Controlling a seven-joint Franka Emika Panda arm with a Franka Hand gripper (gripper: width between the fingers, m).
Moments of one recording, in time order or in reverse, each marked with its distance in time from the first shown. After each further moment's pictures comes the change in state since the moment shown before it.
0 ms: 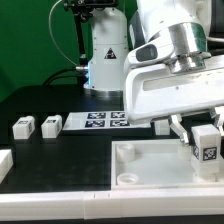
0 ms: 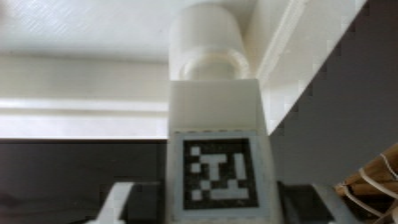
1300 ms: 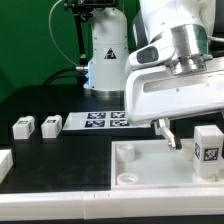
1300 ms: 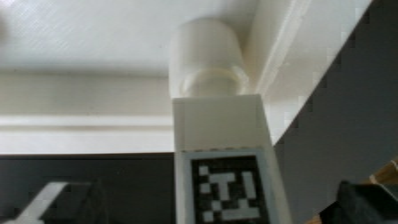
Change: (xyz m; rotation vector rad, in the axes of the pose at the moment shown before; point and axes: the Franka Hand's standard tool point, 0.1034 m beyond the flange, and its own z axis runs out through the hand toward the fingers) arm -0.003 0.001 0.002 -0.011 -0.047 0.021
